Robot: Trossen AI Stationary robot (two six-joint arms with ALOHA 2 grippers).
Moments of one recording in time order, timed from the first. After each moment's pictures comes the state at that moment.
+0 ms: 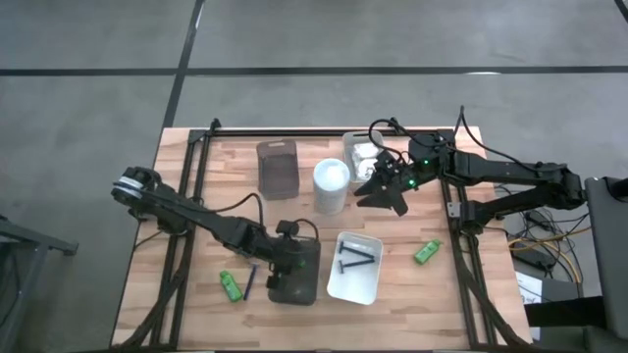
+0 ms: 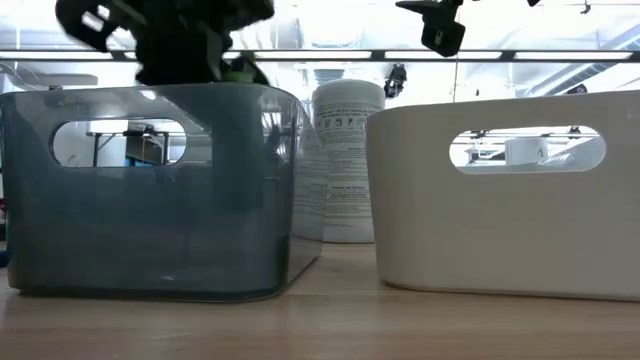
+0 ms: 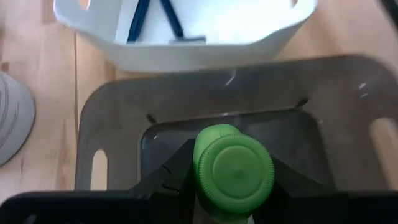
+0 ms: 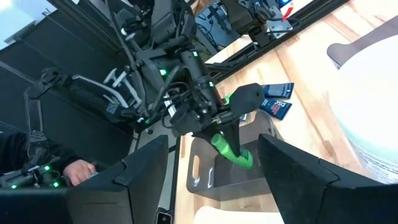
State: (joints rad) left arm -0.35 1.57 1.00 -0.27 -0.12 -0.11; right arm -0.17 1.10 0.96 -0.18 -0.47 0.63
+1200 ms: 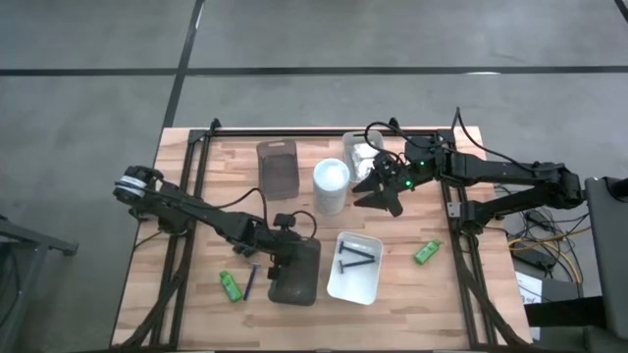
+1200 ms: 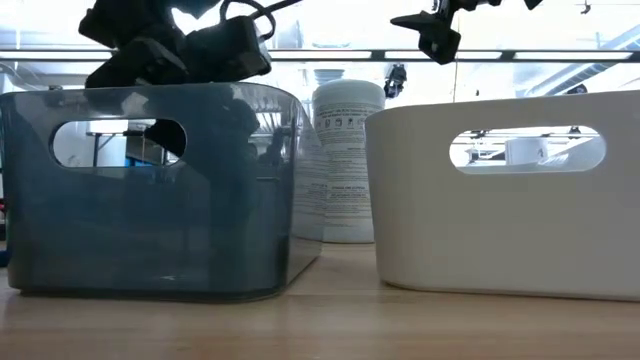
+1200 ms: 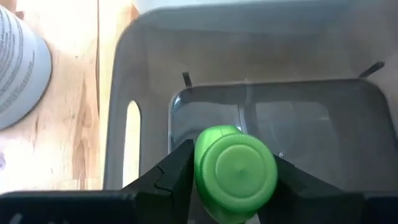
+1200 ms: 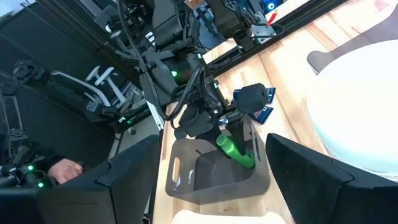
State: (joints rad) left arm -0.28 1.58 0.89 -0.20 -0.12 -0.11; right arm -0.17 1.11 0.95 -0.18 -0.42 0.57
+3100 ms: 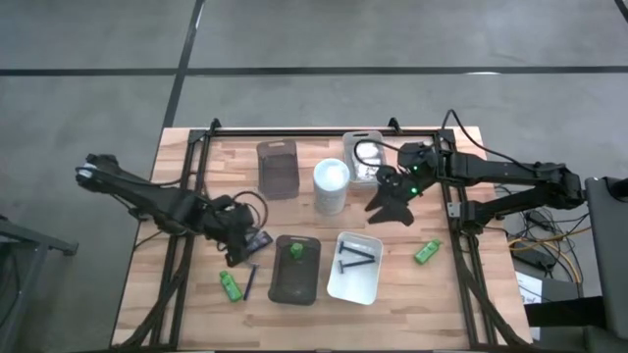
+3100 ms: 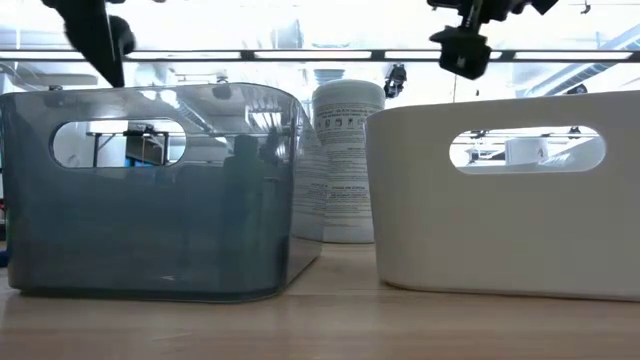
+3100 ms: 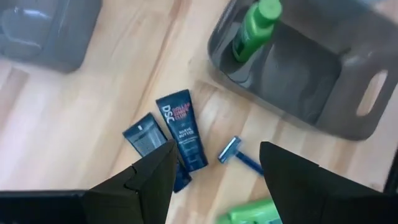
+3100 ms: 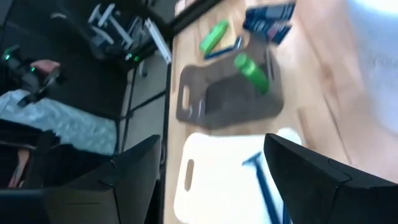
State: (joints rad) left arm -0.39 1.15 1.09 -1.09 -0.19 -0.79; right arm -0.17 1.11 0.95 -0.44 -0.59 0.52
